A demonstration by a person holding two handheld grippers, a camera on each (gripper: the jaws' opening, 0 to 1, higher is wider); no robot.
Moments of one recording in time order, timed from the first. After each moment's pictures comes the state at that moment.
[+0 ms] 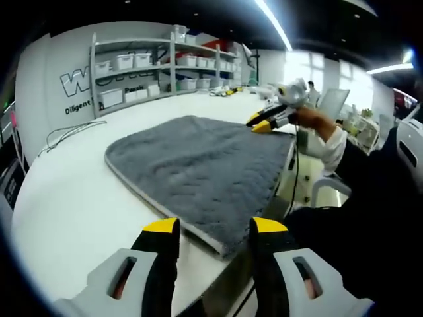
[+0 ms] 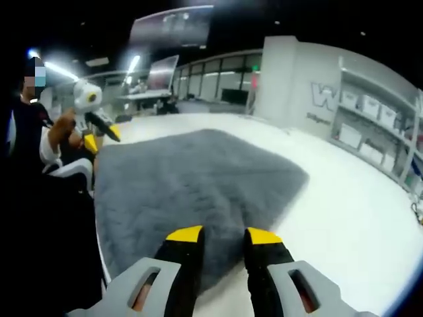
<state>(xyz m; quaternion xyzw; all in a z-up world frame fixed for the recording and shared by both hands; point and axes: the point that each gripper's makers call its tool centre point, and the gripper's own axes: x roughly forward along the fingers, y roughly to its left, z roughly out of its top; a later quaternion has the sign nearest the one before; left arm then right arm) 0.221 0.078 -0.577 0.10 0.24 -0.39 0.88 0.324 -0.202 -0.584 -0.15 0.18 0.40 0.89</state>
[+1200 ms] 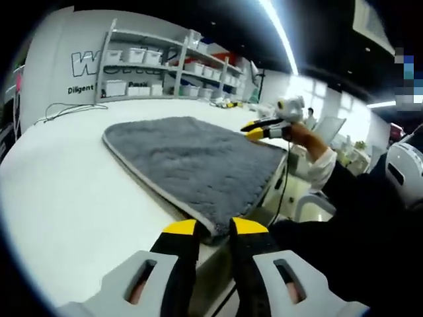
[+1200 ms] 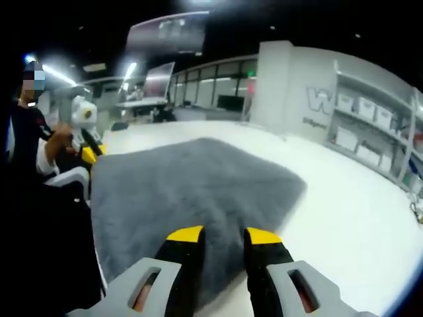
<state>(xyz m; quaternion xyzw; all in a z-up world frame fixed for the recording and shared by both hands) 0.211 0.079 -0.590 0.00 0.24 -0.42 0.88 0.334 -0.193 -0.569 -0.14 0.16 0.39 0.90</state>
